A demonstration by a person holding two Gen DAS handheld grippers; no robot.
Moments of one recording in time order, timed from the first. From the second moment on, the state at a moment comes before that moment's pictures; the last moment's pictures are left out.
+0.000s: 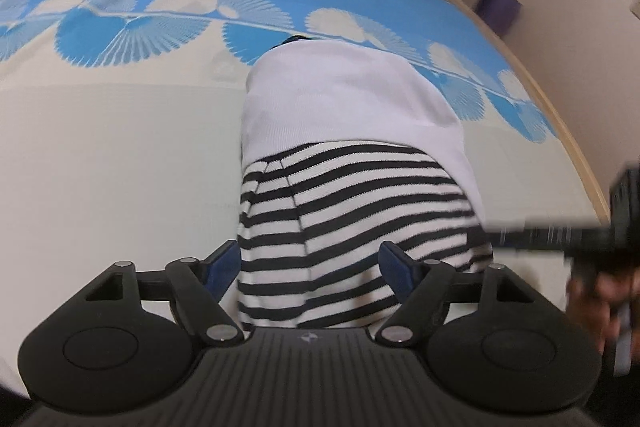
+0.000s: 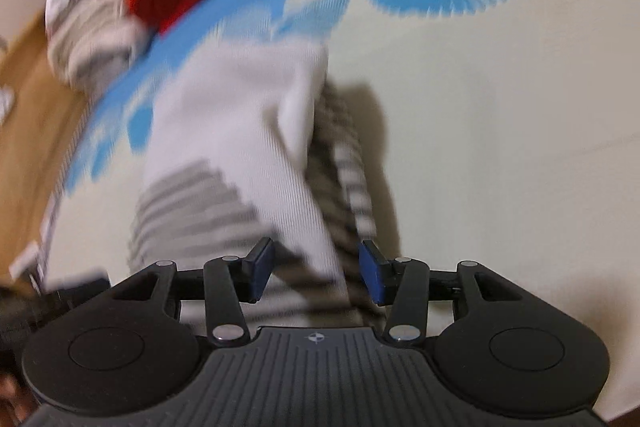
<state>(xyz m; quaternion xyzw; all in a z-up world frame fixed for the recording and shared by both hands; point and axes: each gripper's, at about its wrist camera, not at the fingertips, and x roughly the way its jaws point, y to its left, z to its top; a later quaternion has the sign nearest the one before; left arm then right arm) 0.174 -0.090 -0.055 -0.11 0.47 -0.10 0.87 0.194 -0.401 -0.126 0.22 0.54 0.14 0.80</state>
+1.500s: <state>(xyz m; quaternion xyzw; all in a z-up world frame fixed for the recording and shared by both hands) 0.318 -0.052 -0.065 -0.14 0.53 -0.17 0.82 0.221 -0.404 -0.133 0.26 0.54 0.05 0.80</state>
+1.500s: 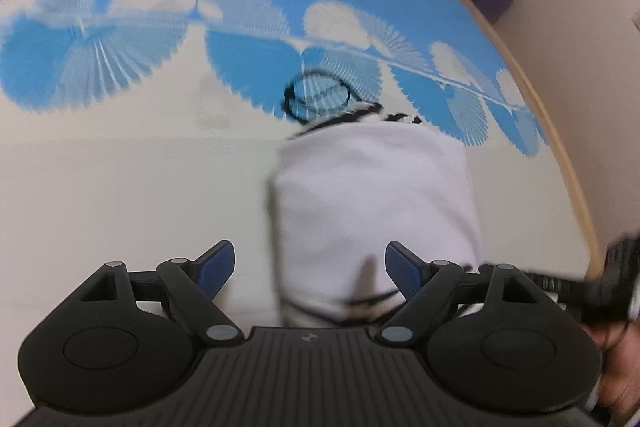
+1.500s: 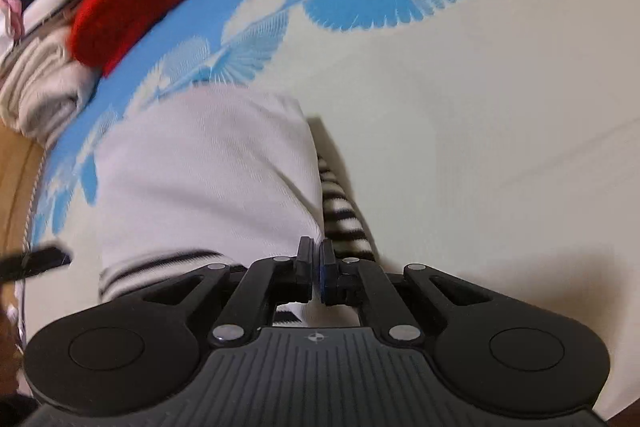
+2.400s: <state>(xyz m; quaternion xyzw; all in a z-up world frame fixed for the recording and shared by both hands) 0.373 -0.014 -0.031 -0.17 0.42 -0.19 0.87 0.278 -0.347 -0.121 0.36 0.44 0.12 0.81</state>
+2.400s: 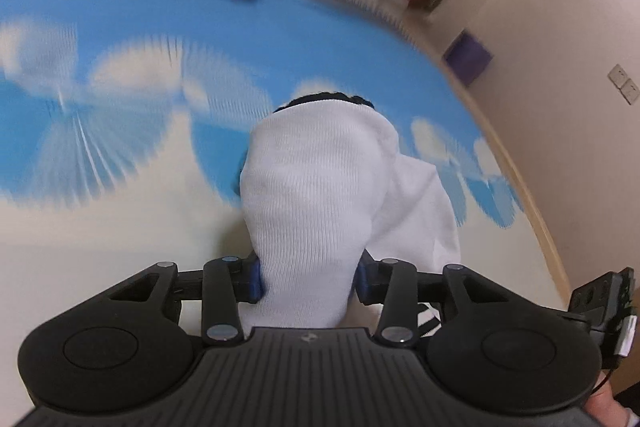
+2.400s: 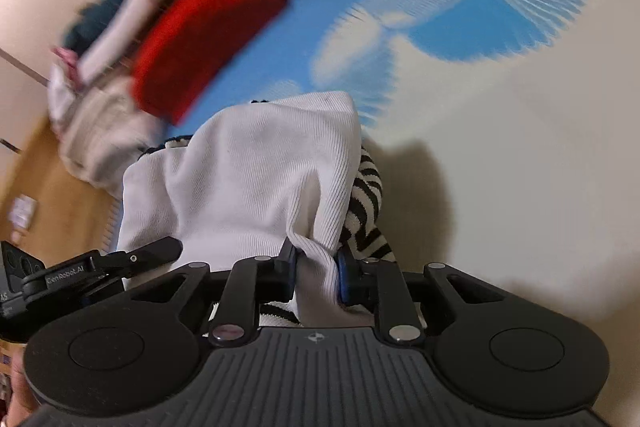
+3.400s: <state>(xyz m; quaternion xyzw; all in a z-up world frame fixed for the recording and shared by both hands) 0.344 0.022 -0.089 0.00 0.52 -0.15 0.84 0.297 -0.302 -0.132 0.26 0.50 0.12 0.81</state>
